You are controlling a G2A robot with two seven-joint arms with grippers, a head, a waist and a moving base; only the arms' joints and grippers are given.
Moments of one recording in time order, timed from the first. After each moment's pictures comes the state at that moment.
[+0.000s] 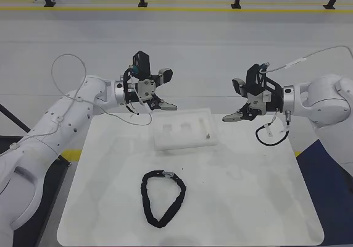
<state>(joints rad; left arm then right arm) 0.18 -1.04 -0.30 -0.90 0.84 -1.01 0.46 -0.42 -0.85 0.81 -1.37 -0.33 -0.93 0.70</state>
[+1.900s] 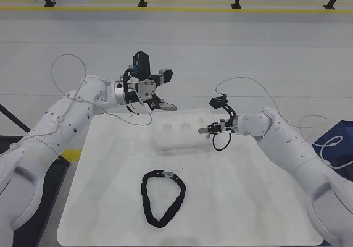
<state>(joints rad) 0.18 -1.04 -0.30 -0.90 0.84 -1.01 0.46 -0.36 -1.27 0.39 -0.65 -0.12 -0.35 0.76</state>
